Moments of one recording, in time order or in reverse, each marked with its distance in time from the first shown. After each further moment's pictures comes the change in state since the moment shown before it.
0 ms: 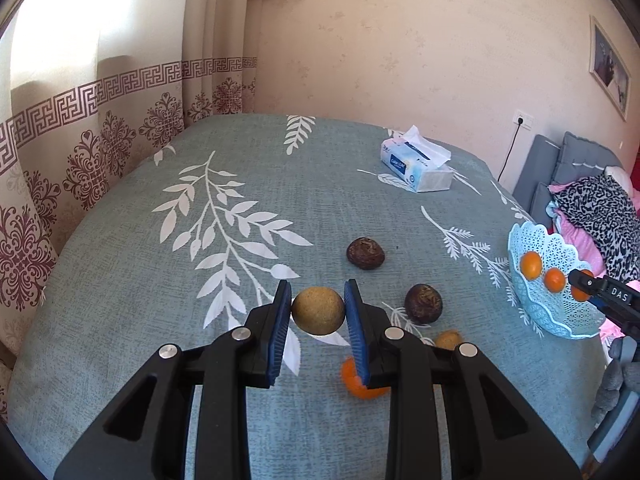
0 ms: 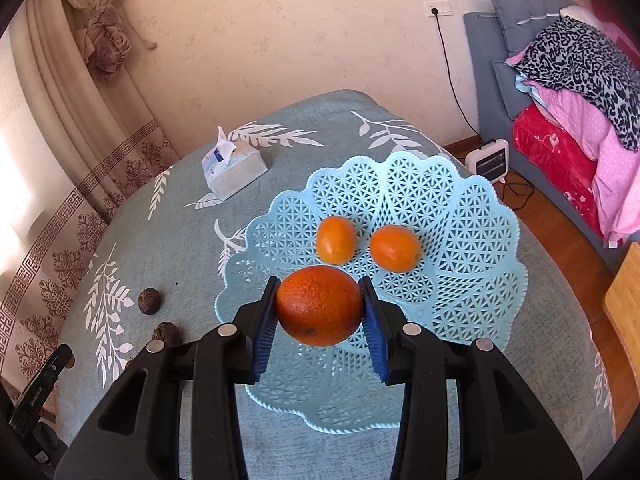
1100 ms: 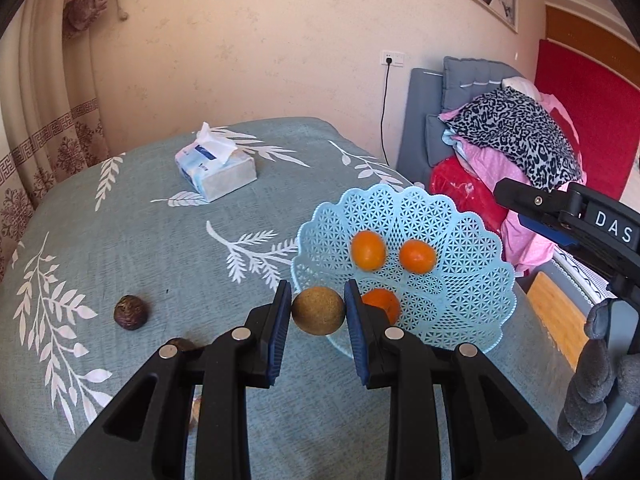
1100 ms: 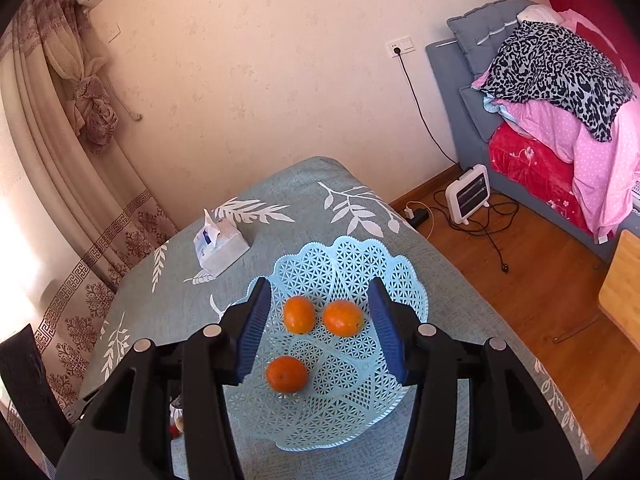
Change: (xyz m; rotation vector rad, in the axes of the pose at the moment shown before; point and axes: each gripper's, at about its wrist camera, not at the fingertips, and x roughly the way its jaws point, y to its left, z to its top) left arm 0.042 -0.208 0.014 0.351 0.072 -0.306; right arm -0.064 -0.042 0.032 0.115 -0.187 0.001
